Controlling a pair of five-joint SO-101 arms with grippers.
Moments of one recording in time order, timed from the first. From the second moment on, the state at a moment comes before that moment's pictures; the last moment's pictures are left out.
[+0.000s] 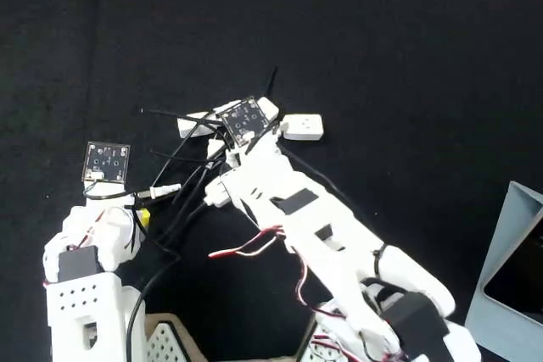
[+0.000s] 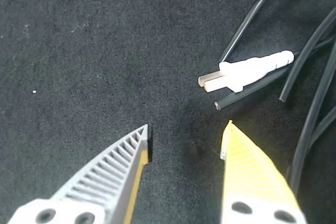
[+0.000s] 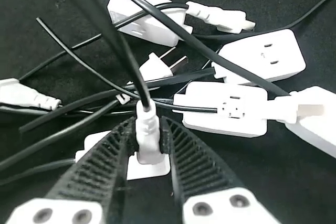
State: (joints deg) left arm -19.3 -75.9 84.6 55.2 -19.3; right arm -32.4 -20.6 64.2 11.6 0.7
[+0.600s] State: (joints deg) left arm -11.6 -75.9 76.8 47.9 -5.2; right arm -37.9 -52.1 74.9 19.6 0.5
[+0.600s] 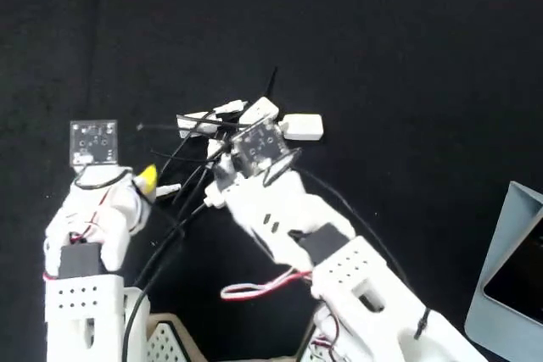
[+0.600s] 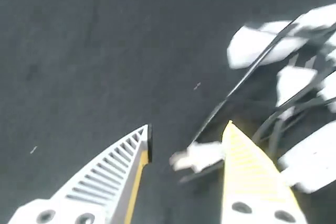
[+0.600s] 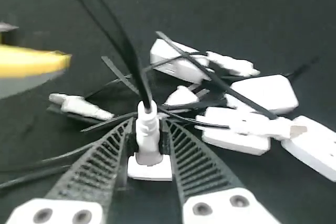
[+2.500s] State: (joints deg) left arm -19.3 -103.1 89.5 53.9 0.5; right arm -34.3 -37.6 72.7 16.6 0.1
